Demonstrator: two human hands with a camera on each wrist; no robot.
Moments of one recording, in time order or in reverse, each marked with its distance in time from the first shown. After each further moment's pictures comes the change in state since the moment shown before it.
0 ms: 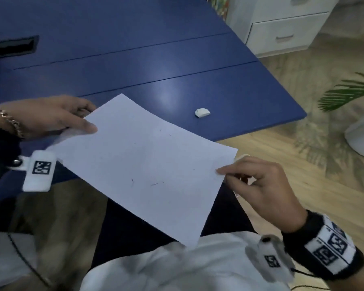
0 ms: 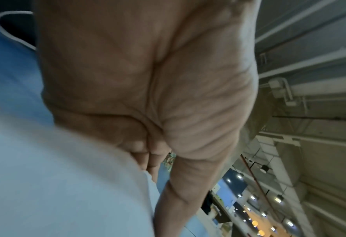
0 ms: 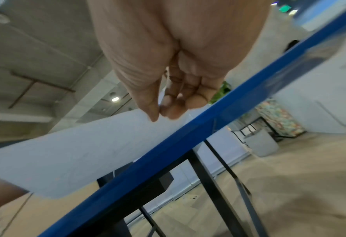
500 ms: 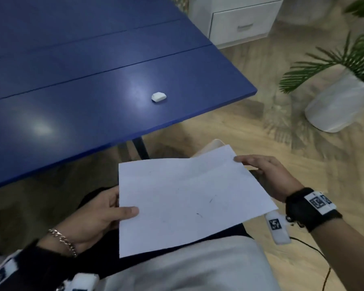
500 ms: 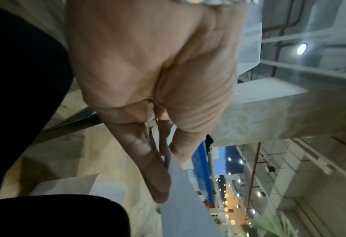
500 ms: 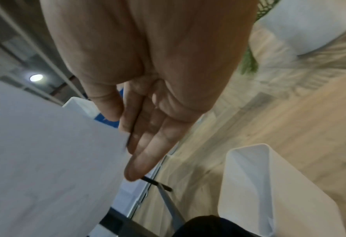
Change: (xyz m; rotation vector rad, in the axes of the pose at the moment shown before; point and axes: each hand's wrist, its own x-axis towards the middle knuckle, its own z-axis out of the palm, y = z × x) left_hand -0.050 -0.063 0.253 -0.587 -0.202 -0.043; right_hand -0.079 0.114 -0.073 0.607 0.029 0.812
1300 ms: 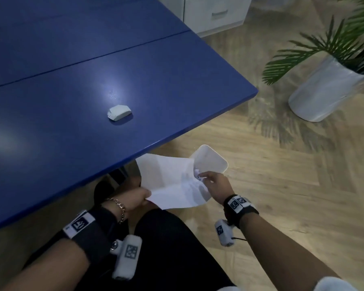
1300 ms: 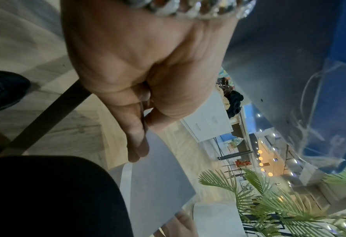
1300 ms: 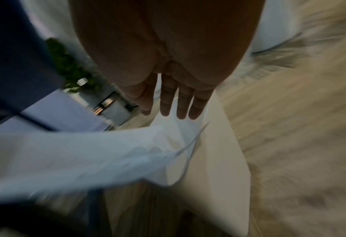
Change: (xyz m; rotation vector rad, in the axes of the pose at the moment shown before) left_hand 0.241 0.016 0.042 0.347 0.204 -0.130; right_hand 0.194 0.146 0.033 -0.600 0.238 0.057
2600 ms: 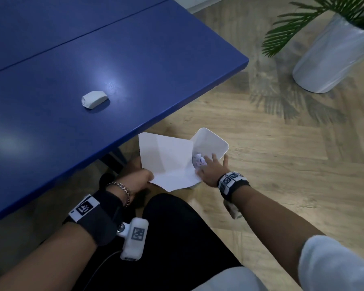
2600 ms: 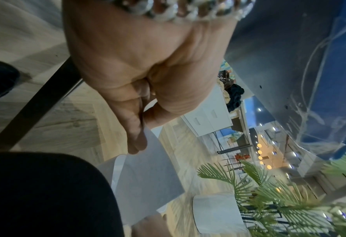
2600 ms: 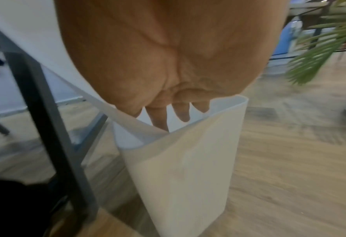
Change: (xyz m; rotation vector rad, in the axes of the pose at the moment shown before) left_hand 0.013 0.013 0.016 0.001 0.002 0.050; right_hand 0.024 0.021 0.021 -0.810 -0.294 -0.077
